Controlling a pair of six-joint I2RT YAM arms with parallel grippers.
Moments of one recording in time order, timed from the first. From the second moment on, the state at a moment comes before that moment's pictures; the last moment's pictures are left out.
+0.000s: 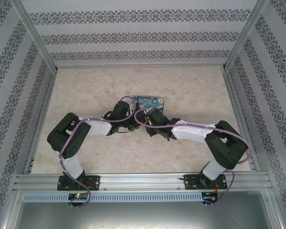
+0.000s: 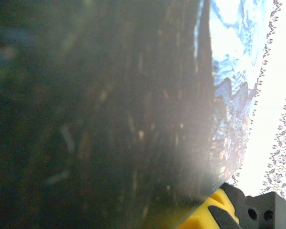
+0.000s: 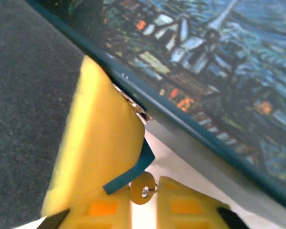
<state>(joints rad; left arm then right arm) -0.57 1.78 0.80 0.36 0.53 -1.17 0.78 1.61 0.83 -0.18 0.11 0.26</state>
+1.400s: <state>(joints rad) -0.56 1.56 0.79 0.04 0.45 -1.00 0.55 1.50 0.67 0.06 -0.38 0.66</state>
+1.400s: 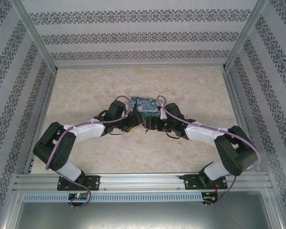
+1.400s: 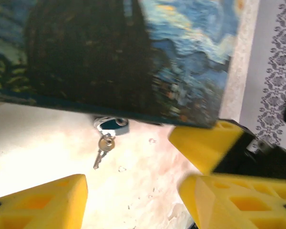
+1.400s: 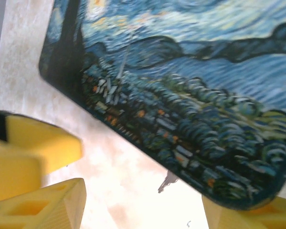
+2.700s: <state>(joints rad) -0.35 1.66 1.15 -0.37 0.38 -0.68 0.56 1.76 0.80 0.13 -0.40 0.60</state>
